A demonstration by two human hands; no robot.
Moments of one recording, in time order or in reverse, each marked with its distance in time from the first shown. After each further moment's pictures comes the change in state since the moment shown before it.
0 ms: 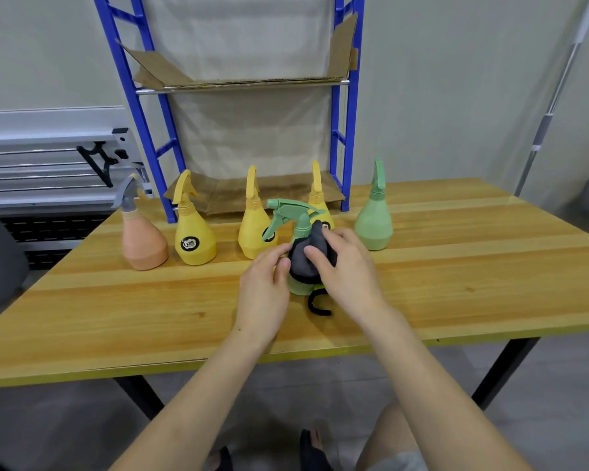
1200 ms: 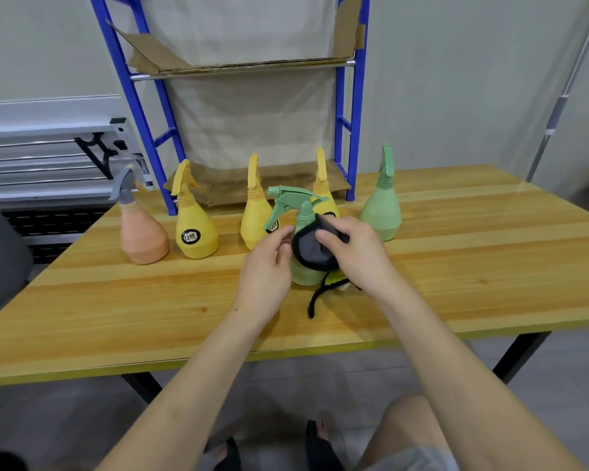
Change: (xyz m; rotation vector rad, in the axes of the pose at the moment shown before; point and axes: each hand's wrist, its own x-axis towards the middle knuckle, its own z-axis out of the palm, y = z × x) left_hand 0.021 -0.003 -0.004 0.036 -0.107 -0.045; right_hand 0.025 0.017 -0.002 0.195 -0.139 0.027
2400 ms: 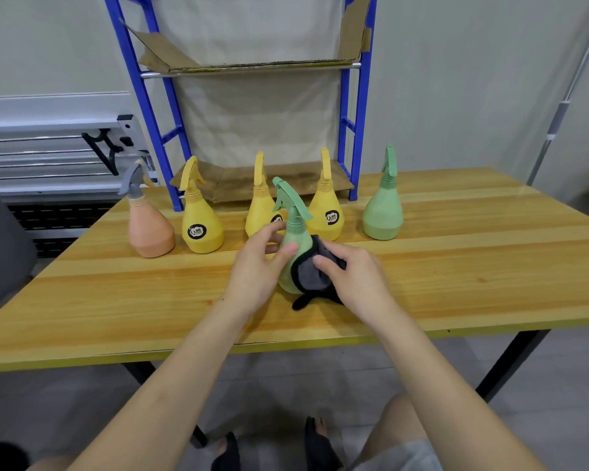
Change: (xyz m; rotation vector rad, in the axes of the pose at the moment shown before) left_hand 0.001 -0.014 -0.021 -0.130 -0.089 -0.035; right_hand -0.043 -0.003 0.015 -0.047 -0.016 0.069
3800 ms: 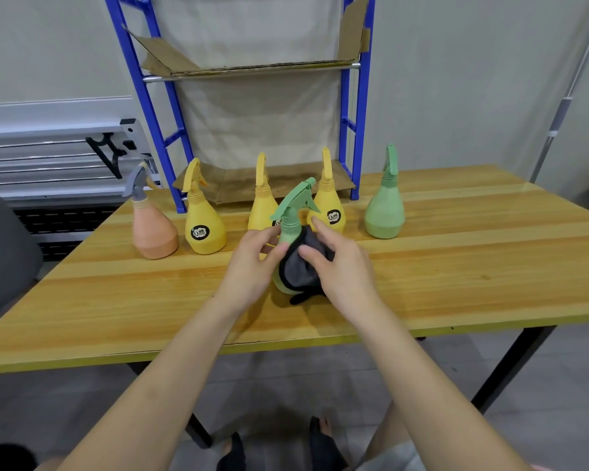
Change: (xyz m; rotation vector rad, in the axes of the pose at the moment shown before) left_hand 0.001 -0.005 -0.014 0.101 -0.021 0.070; right_hand 0.001 -0.028 0.015 0.057 0.104 0.023
